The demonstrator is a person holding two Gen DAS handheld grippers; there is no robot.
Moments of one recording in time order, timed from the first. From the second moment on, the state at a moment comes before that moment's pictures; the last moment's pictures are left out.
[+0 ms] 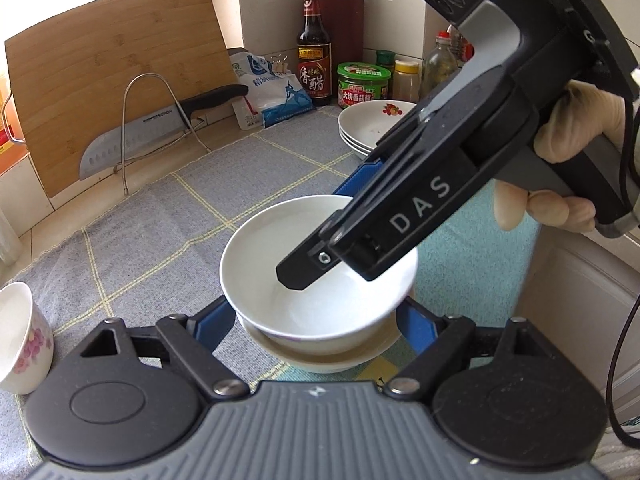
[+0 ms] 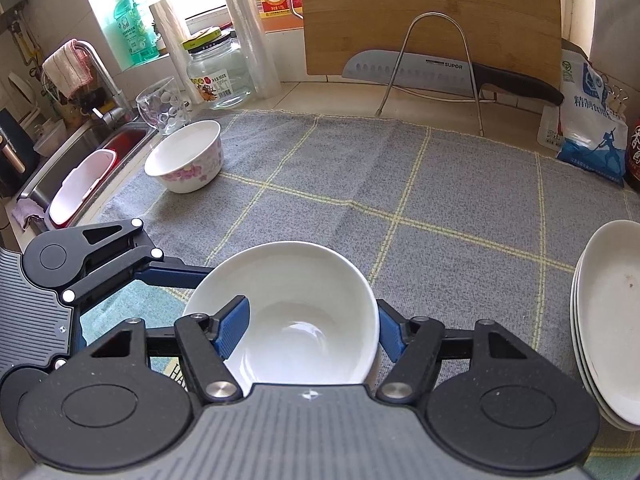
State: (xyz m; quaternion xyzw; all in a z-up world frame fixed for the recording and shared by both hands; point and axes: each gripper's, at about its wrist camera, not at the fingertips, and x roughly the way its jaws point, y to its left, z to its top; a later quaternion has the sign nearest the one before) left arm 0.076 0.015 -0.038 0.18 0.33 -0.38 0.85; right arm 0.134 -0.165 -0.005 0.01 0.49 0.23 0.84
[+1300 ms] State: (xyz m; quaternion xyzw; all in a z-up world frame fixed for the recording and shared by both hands) left arm 0.077 0.072 -0.038 0.16 0.34 -0.36 0.86; right arm 0.117 -0.132 -0.004 -0.10 0.46 0.21 0.86
